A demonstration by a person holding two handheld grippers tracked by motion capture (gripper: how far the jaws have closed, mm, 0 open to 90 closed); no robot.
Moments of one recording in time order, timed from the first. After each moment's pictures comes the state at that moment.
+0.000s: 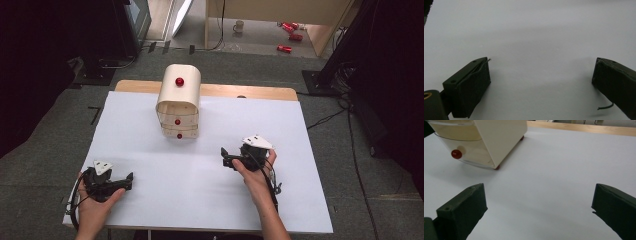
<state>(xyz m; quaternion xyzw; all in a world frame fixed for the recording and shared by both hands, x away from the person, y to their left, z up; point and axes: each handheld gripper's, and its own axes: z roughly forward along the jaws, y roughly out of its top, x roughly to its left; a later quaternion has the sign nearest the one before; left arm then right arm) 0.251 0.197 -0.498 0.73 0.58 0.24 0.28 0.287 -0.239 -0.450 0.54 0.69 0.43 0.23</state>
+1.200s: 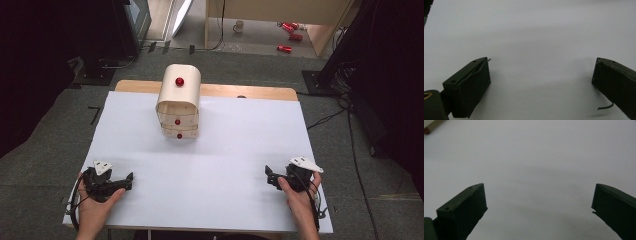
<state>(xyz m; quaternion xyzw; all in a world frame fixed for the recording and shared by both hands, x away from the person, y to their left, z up) 0.251 0.197 -0.498 0.73 0.58 0.24 0.28 0.232 -0.359 -0.483 0.61 0.66 0.36 0.25</state>
